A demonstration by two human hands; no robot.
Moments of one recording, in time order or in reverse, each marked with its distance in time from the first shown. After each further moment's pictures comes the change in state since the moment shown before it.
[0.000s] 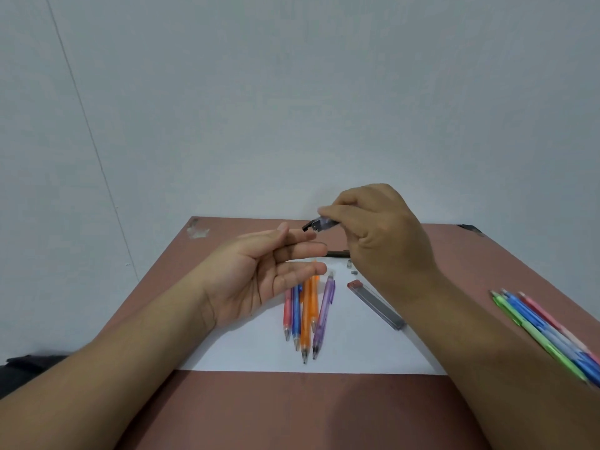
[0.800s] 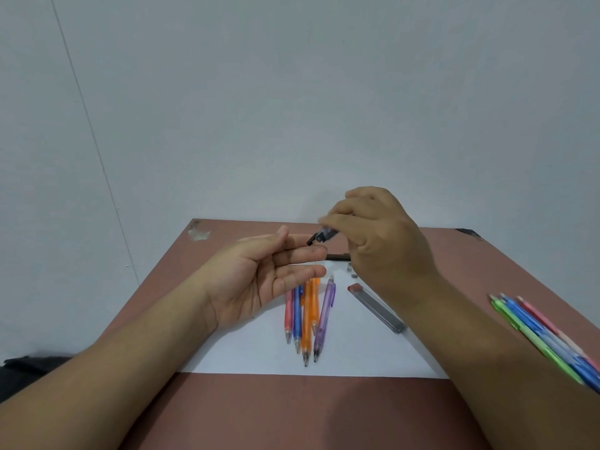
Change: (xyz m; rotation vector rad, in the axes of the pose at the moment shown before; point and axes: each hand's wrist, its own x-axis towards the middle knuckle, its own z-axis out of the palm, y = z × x) left_hand 0.000 0.001 -0.004 -0.028 0.003 -0.009; right_hand -0.001 0.001 -0.001 -0.035 -0.051 -0.067
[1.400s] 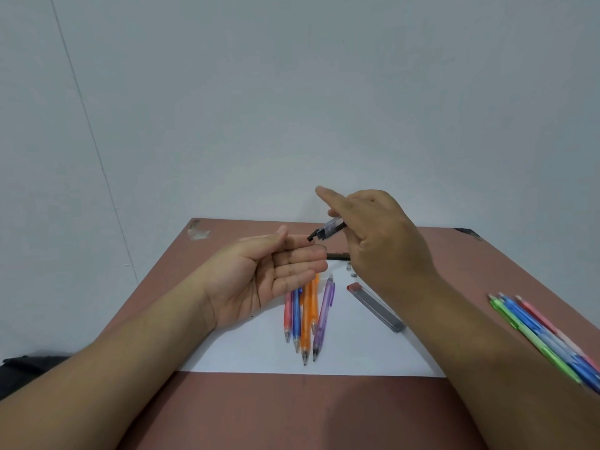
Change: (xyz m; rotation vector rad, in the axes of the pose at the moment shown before) left_hand 0.000 0.000 0.002 0.010 0.039 -0.012; right_hand -0.001 -0.002 0.001 0.045 -0.032 0.141
